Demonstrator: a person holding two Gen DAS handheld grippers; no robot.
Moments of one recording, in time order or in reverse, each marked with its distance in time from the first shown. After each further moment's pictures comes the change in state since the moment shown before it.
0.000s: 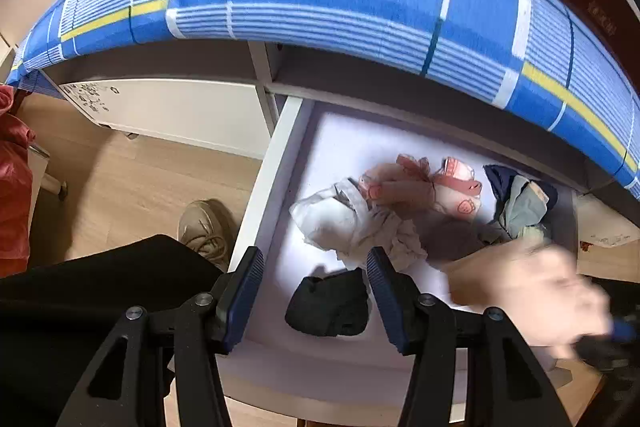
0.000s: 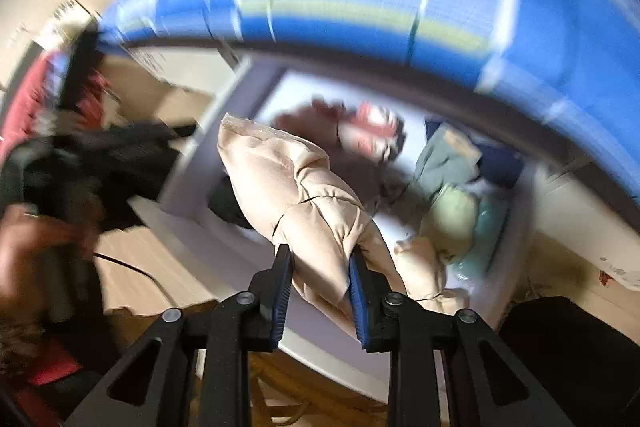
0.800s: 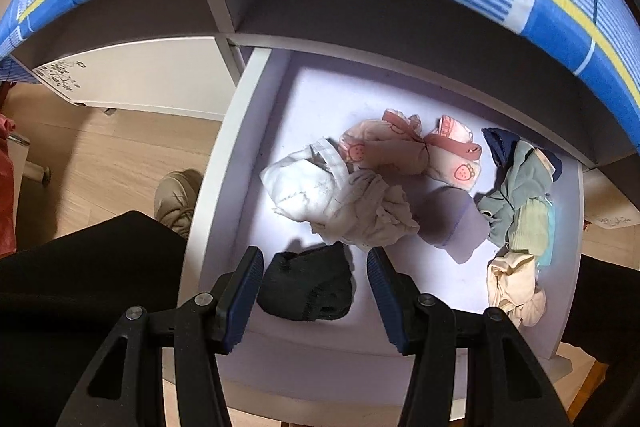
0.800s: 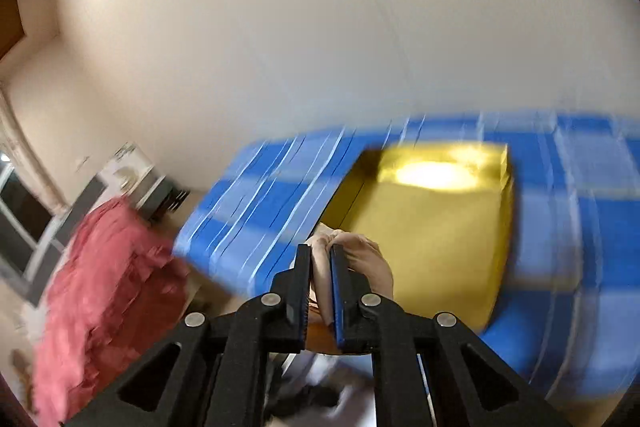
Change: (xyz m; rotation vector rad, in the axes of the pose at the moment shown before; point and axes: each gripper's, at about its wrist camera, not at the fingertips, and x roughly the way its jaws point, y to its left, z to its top) left arm 0.036 -0.018 -0.006 0.020 0.129 -0.033; right arm -0.190 0.017 0.092 0.090 -0.577 0.152
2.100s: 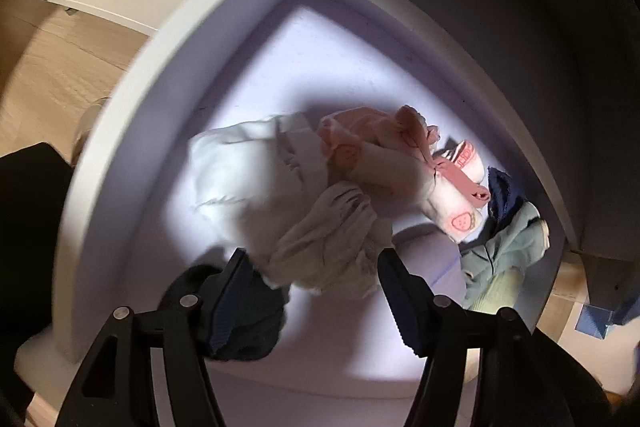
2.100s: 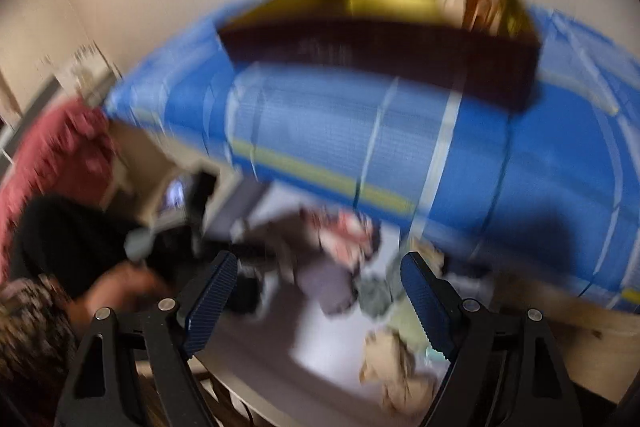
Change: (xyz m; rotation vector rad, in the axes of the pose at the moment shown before) left arm 0.088 0.002 0.031 -0.284 0.167 -0.215; right arm 0.070 -0.021 -0.232 -0.155 0.334 -0.154
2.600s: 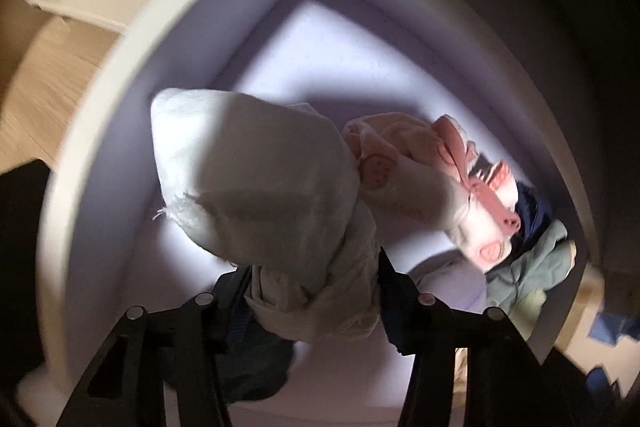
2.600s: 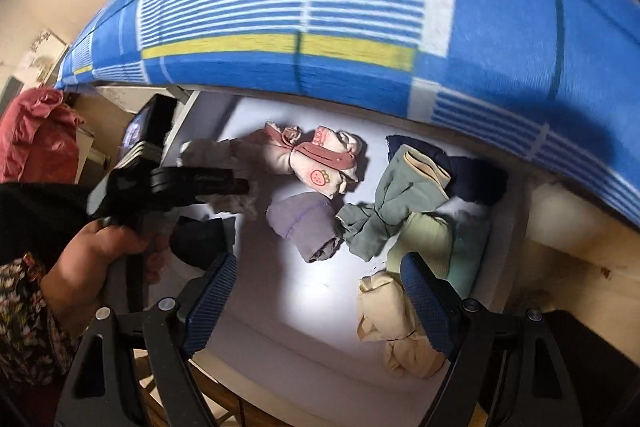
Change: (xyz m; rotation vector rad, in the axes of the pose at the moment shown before) left arm 0.020 0.002 0.017 0.016 -0.015 0.051; right arm 0.055 -0.022 -0.029 0.136 0.237 -0.039
